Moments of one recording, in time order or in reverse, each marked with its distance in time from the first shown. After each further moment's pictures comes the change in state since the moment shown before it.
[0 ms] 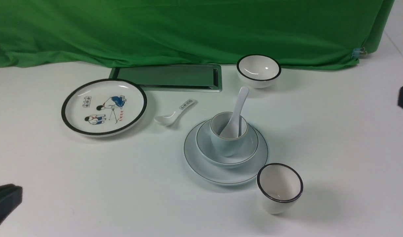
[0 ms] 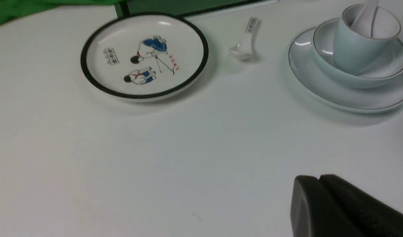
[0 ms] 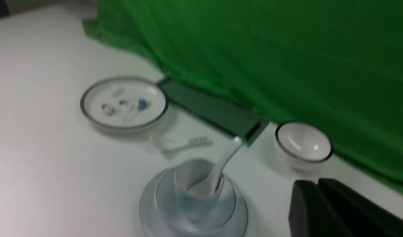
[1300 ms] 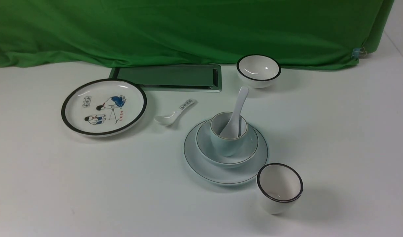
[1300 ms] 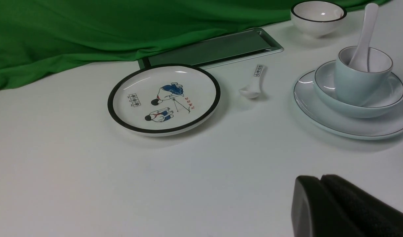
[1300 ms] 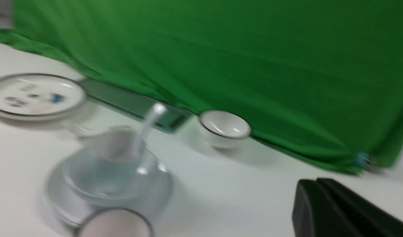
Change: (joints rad) right arm -0.189 -0.311 0.445 -0.127 -0.259 0.042; left arm 0.000 -0.193 0.047 0.042 0.005 0.001
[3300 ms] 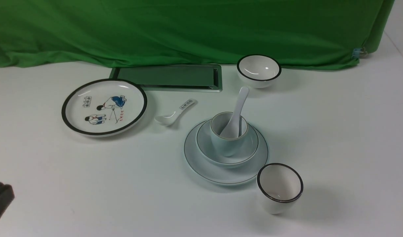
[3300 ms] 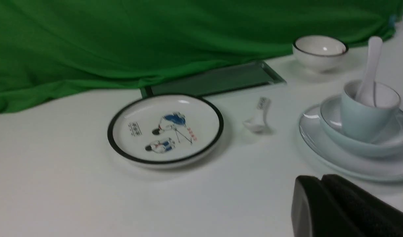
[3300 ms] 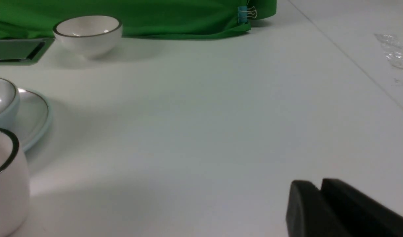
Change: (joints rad) right arm -0.348 -0.321 0.338 -0.147 0.116 0.369; left arm 0.023 -0.003 0.171 -0.035 -0.326 0.000
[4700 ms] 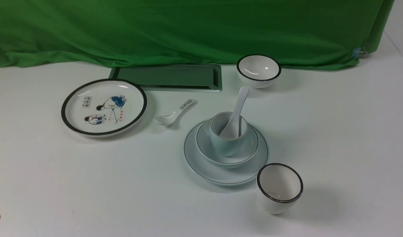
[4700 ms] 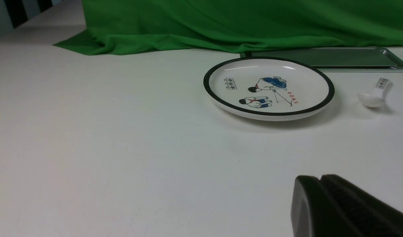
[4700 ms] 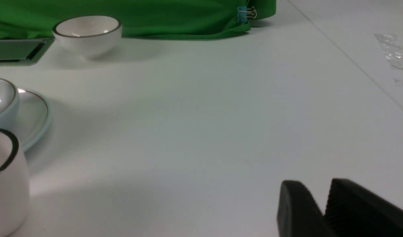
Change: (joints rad) right arm 0.000 0.000 0.001 0.000 0.000 0.000; left arm 0.251 -0.132 0.288 0.067 -0.136 -0.089
